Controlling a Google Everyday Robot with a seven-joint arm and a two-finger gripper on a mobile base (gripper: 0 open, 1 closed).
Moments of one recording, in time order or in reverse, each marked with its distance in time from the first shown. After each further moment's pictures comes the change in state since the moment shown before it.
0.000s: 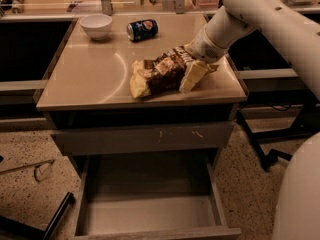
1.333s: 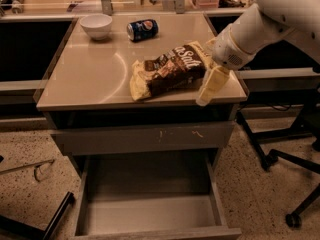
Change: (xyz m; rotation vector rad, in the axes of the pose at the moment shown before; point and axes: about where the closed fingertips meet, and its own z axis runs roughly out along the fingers) arm 0.020 0.057 -0.064 0.061 -0.012 0.027
